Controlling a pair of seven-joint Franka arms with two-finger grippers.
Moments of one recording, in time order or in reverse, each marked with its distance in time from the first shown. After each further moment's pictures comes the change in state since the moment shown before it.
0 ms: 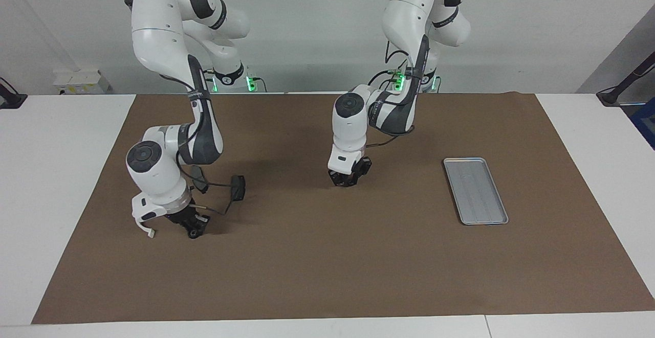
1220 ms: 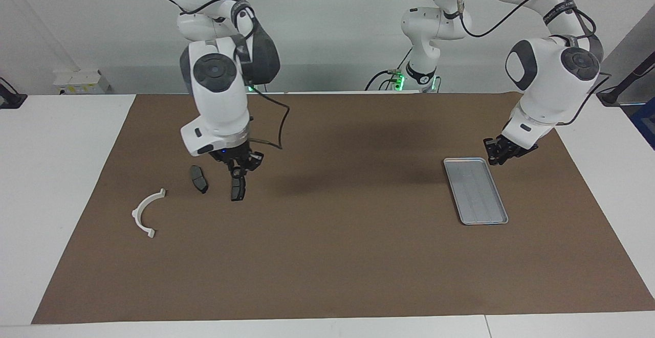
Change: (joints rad) left arm 0.600 -0.322 0.065 0.004 -0.058 -0.345 1.088; right arm 0.327 -0.200 0.023 0.242 -0.034 -0.604 0.355
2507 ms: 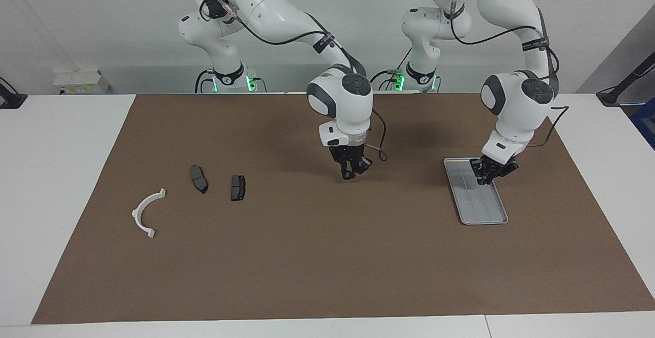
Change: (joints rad) left arm 0.011 0.011 -0.008 -0.356 0.000 0.482 0.023; right arm 0.345 0.217 0.026 -0.178 -0.041 0.580 0.736
